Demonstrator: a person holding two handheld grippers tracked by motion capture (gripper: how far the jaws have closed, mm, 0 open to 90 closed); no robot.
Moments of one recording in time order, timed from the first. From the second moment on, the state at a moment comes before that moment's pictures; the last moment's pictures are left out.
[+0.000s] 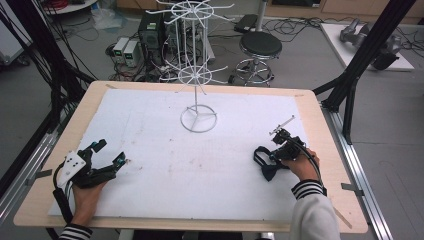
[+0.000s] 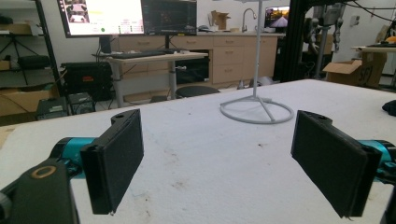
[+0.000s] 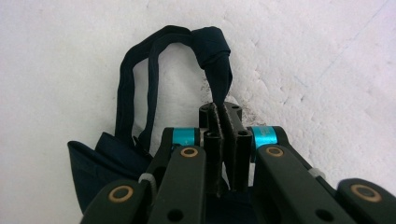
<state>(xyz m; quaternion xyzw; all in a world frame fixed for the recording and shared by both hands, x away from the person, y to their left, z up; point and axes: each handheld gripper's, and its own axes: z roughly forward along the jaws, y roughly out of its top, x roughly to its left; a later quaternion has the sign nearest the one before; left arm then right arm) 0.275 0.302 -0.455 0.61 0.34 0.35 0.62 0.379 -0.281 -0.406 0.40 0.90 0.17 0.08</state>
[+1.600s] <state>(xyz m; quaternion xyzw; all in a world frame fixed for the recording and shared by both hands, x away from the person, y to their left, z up) 0.275 0.302 -0.455 0.61 0.34 0.35 0.62 0.364 -0.224 -0.339 0.36 0.78 0.48 0.15</state>
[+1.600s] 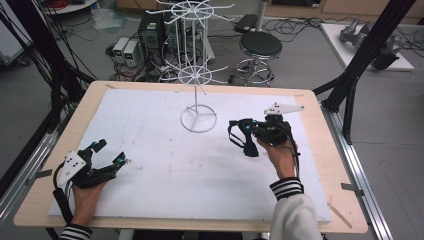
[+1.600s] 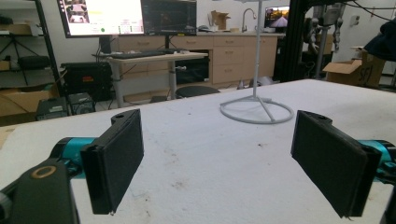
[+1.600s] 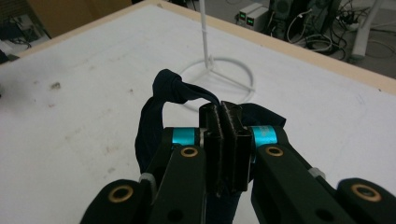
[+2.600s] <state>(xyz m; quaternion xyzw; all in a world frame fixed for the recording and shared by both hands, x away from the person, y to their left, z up) 0.275 0.302 -0.455 0.61 0.34 0.35 0.62 0.376 -0.170 -0.292 0.32 0.74 0.55 0.20</state>
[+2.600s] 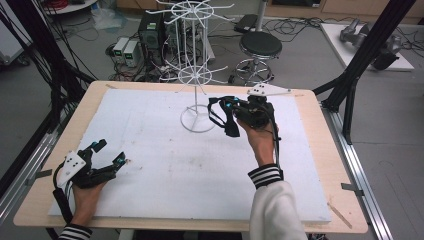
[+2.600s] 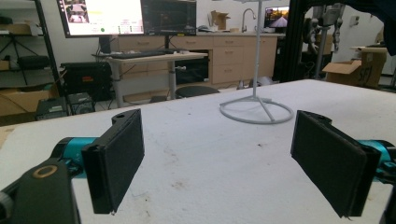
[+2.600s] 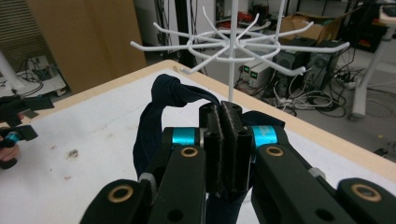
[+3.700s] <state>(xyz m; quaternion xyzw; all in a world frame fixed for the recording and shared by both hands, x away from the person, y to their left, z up) 0.276 0.302 -0.455 0.61 0.34 0.35 0.62 0.404 -0.141 -0.295 0.34 0.73 0.55 0.21</state>
